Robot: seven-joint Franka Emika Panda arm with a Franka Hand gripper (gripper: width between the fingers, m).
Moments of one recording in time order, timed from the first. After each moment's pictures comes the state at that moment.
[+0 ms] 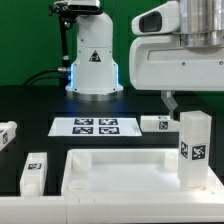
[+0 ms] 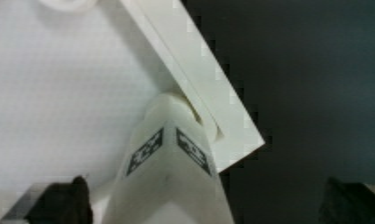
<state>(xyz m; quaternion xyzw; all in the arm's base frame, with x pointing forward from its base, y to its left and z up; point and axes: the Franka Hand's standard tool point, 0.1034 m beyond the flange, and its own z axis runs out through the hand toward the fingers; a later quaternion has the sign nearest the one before) 0.635 0.122 0.123 -0.97 0.23 -0.01 0.06</state>
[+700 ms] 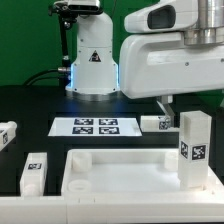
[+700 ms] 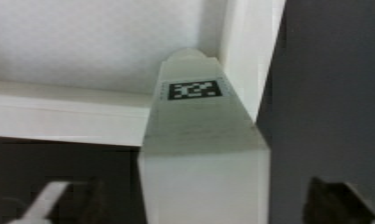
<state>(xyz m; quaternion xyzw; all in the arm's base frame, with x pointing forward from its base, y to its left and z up) 0.645 0.109 0.124 -1.00 -0.03 -0.04 0.04</state>
